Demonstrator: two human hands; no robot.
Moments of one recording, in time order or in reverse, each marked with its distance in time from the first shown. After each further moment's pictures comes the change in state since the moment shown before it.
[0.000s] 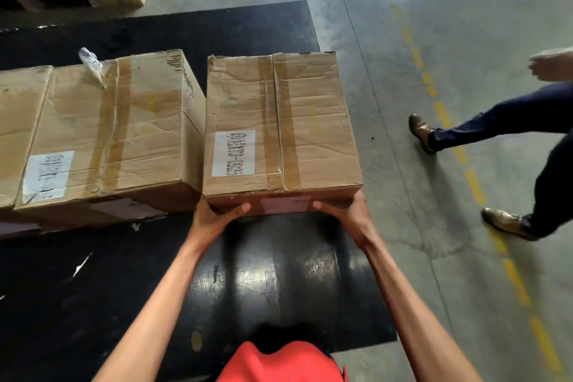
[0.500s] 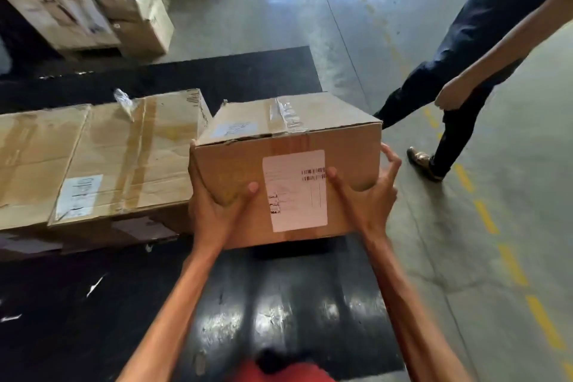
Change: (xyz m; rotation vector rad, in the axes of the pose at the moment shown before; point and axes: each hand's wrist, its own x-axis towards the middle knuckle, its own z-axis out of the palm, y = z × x) left_hand -0.041 0.121 0.017 0.056 0.353 0.341; right_hand -0.035 -0.132 0.000 -0.068 0.450 -0.417
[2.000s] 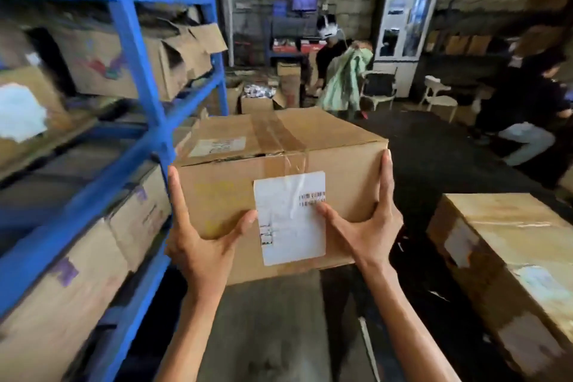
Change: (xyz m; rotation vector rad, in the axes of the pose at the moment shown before) left_hand -0.510 0.145 -0.352 0.745 1.844 0.035; right_hand -0.487 -0.318 0.081 0.810 -1.331 -0.859
